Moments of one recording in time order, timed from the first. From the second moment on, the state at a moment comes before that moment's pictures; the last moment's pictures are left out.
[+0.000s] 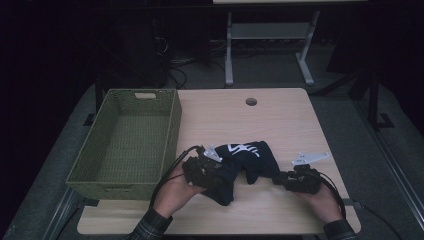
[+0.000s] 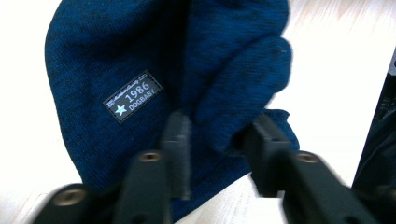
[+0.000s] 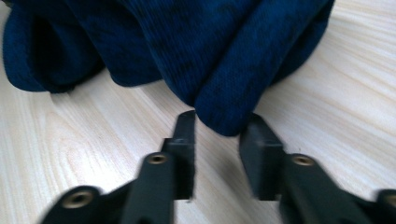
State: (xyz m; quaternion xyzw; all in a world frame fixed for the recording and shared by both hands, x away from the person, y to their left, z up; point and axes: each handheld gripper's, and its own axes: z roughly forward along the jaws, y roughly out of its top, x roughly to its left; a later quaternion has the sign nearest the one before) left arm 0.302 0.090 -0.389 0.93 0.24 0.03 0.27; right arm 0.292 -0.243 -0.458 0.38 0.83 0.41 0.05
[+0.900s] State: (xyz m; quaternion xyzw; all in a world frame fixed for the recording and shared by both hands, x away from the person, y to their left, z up) left arm 0.306 0.058 -0.406 0.94 0.23 -0.01 0.27; right arm 0.293 -0.285 -0.366 0.38 0.78 0.49 0.09
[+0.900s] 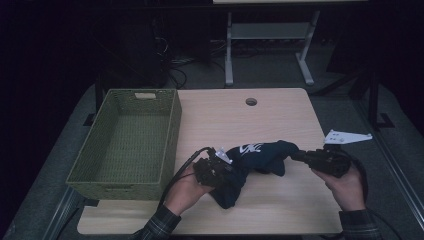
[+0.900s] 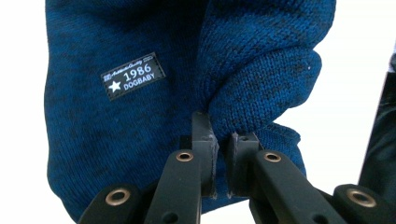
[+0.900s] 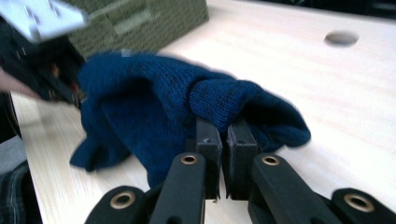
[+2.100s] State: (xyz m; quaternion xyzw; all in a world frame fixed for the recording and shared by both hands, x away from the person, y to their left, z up) left arm 0.313 0.058 -0.379 0.93 0.19 0.00 0.31; right arm 0.389 -0.194 -0.380 0.39 0.82 0.41 0.09
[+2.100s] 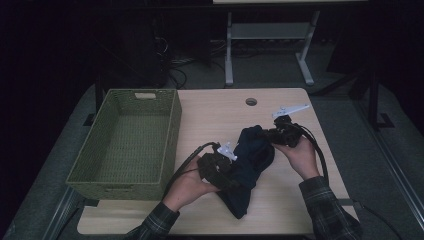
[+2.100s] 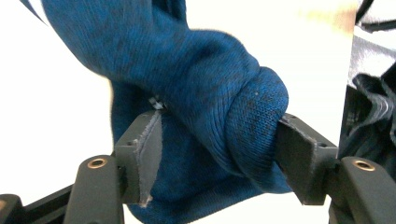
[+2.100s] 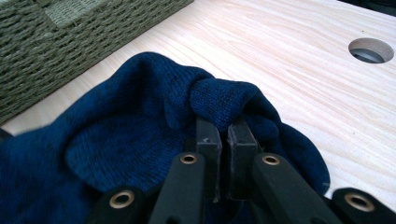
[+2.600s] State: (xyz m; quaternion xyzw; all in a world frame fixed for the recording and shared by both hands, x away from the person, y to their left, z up) left arm 0.324 0.081 -0.329 0.91 0.21 0.05 0.36; right arm 0.395 -0.199 -0.383 0.39 0.82 0.41 0.10
